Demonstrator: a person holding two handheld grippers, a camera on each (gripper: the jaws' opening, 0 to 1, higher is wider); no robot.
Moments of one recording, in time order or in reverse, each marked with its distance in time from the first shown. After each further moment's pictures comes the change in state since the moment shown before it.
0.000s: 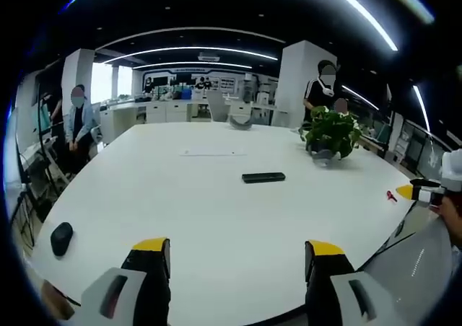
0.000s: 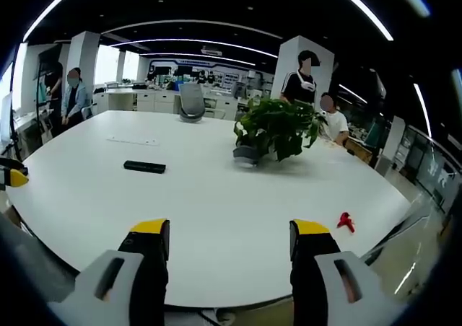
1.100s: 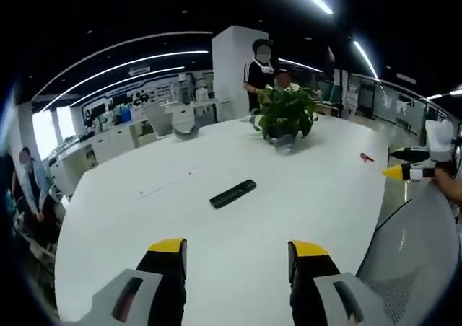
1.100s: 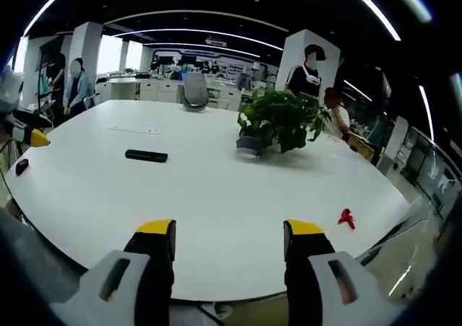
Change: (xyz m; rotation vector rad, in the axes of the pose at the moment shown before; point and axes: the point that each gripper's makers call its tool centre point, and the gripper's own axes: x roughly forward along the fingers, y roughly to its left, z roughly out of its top) left arm 0.070 -0.027 0.074 0.368 0.057 -0.234; right arm 0.003 0.005 -0.009 -0.029 0.060 0.013
